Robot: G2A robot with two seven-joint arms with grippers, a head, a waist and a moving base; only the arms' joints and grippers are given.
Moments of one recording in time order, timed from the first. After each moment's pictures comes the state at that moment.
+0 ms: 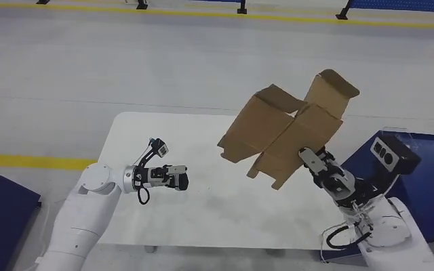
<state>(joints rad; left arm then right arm) 0.84 -1.19 -1.20 -1.10 -0.51 -0.25 -1.42 -1.42 -0.90 1.58 -2.06 0.17 -0.74 0.38</state>
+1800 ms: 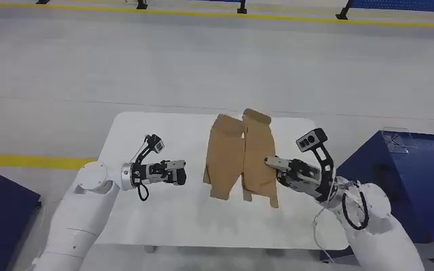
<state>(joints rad) 0.85 -1.18 -1.25 -1.15 -0.50 -0.21 -1.36 -1.30 -0.92 1.43 -1.86 0.74 -0.06 0.93</state>
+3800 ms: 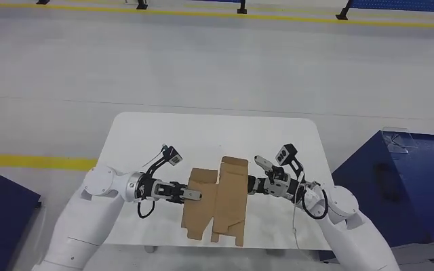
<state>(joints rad) 0.91 -1.15 -1.15 -1.35 -0.57 -0.26 -1.51 -1.25 -0.98 1.26 -1.69 0.78 0.05 0.82</state>
